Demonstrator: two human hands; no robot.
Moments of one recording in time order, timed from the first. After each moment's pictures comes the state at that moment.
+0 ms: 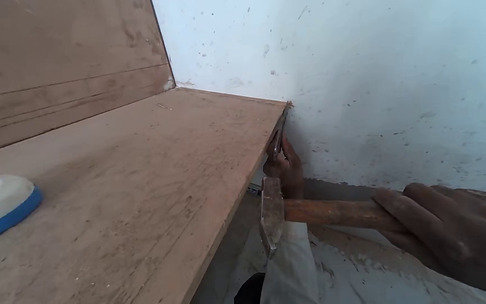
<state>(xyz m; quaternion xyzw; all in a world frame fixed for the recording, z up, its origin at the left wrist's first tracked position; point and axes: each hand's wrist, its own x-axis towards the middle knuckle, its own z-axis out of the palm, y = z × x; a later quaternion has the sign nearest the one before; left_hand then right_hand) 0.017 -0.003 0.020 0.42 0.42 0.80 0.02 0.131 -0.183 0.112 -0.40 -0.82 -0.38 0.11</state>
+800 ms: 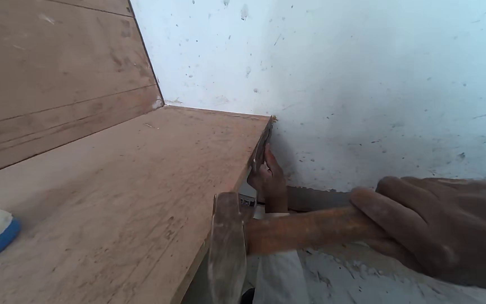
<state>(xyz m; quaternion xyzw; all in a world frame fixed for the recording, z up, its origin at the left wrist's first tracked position) 0.007 -0.012 0.031 0.44 0.49 0.75 0.06 0.120 -0.178 0.141 -0.37 -0.83 -0.41 0.13</state>
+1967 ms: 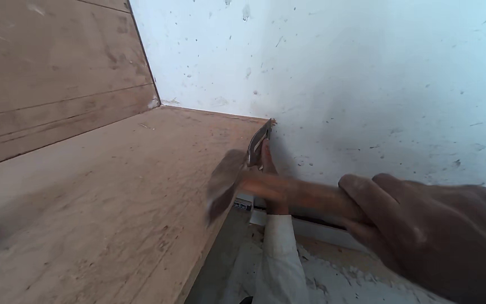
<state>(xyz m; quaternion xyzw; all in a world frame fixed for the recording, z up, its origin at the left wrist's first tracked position) 0.016 0.003 0.046 0.28 0.19 0.89 0.32 0.090 -0.179 0.146 -0.46 -0.79 -0.39 0.13</state>
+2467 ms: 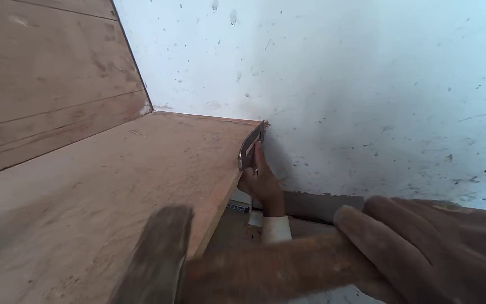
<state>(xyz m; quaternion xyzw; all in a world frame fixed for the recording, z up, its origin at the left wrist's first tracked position) 0.014 -0.003 0.049 0.28 0.31 0.86 0.30 0.089 -0.189 0.139 -0.41 -0.81 -0.37 0.18</state>
